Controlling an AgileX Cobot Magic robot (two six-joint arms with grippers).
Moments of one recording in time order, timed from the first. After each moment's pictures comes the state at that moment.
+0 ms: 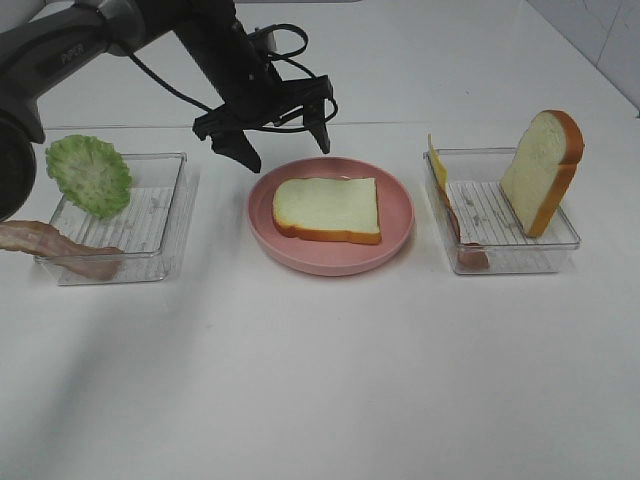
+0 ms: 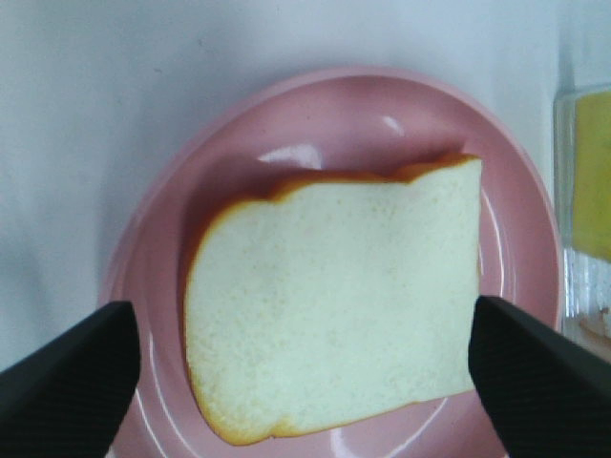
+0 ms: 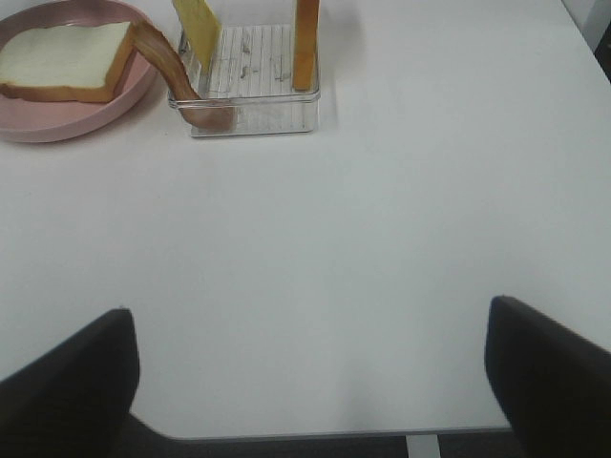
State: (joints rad) left arm -0.40 2.63 -2.56 -0.27 1.21 -0.32; right arm -0.02 0.00 -0.46 0.00 1.11 -0.02
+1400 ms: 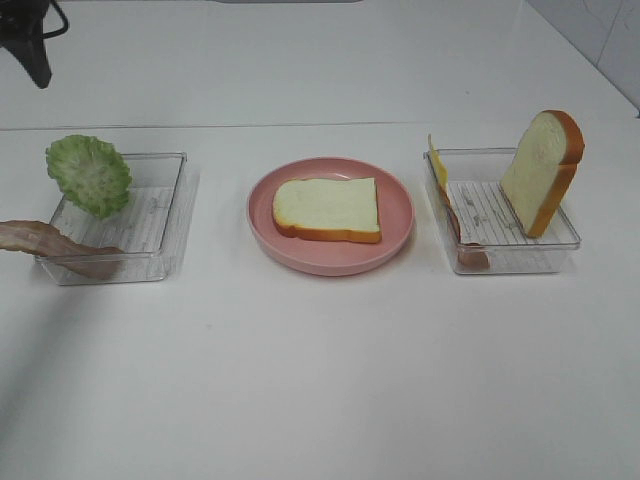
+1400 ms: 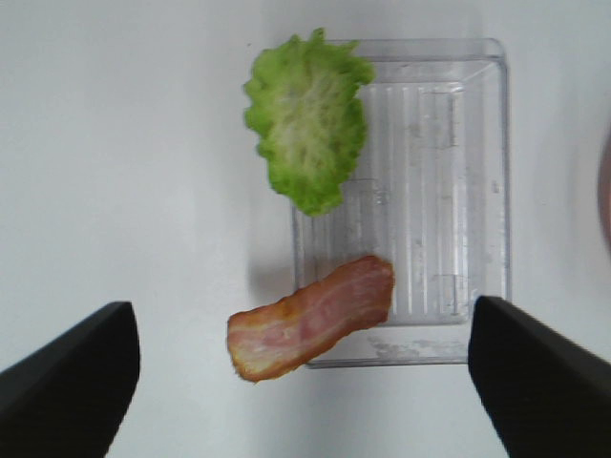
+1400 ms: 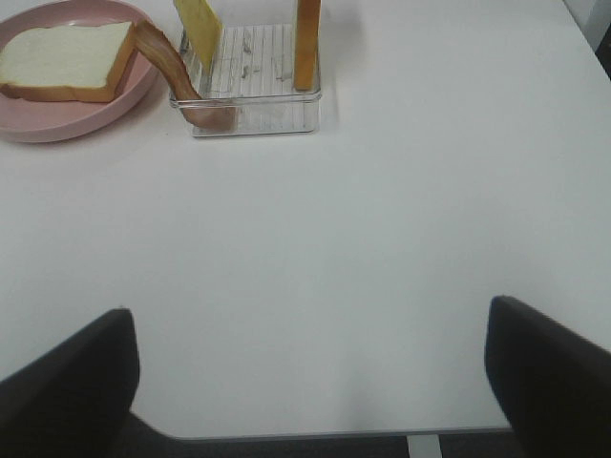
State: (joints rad) left arm -0.02 1.93 -1.82 0.00 1.22 -0.09; right arm -0.02 0.00 -0.46 0.00 1.11 -0.02
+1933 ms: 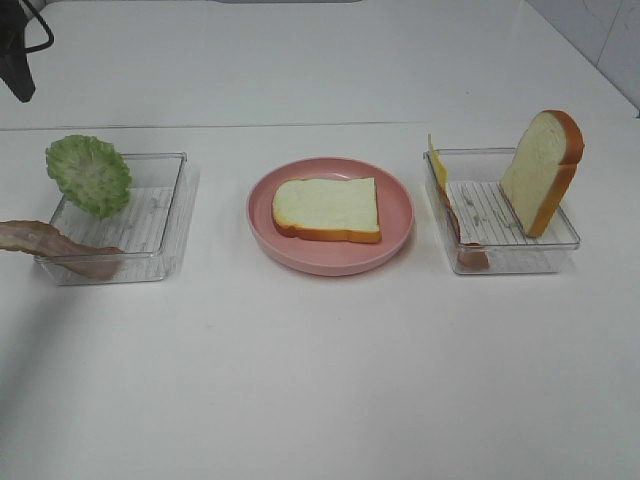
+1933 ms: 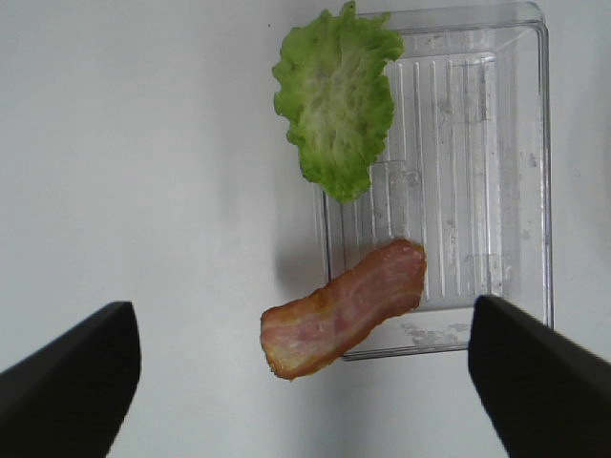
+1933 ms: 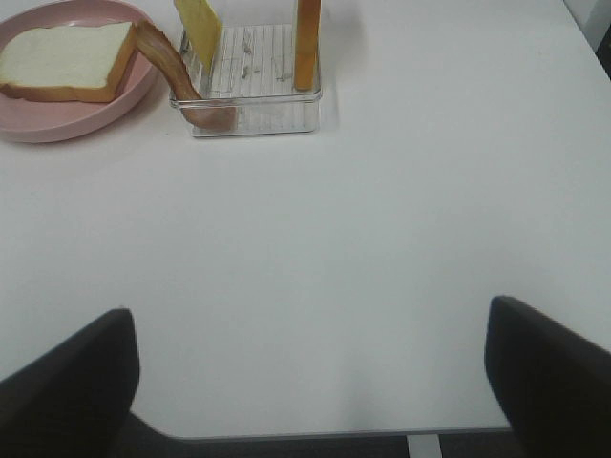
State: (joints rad) left arm 0.03 1.95 -1.80 -0.04 1.22 0.03; right arm -0.02 0.00 -0.46 0.00 1.11 -0.02
